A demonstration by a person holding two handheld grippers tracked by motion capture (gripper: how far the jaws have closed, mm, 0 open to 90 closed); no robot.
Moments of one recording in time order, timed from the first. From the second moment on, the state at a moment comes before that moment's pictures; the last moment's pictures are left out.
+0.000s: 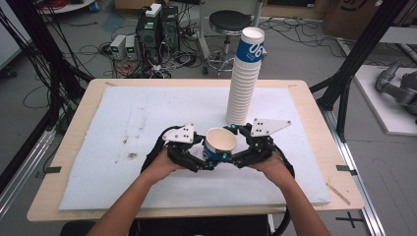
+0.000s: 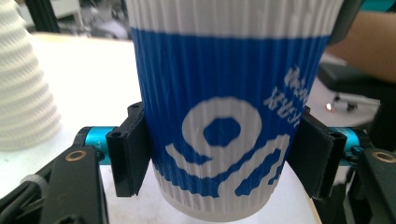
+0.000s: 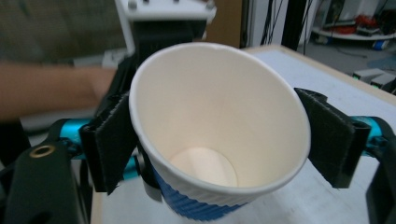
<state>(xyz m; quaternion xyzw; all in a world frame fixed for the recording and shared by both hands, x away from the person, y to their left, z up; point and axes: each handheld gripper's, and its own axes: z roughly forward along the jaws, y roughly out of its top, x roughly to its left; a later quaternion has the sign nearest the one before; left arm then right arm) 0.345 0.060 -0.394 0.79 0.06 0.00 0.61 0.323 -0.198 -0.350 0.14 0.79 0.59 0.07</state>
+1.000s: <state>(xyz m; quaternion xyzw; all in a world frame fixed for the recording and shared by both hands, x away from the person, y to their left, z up) 0.350 0.128 -0.404 0.76 0.19 0.09 0.61 0.335 -0.211 -0.357 0.19 0.79 0.57 0.14</state>
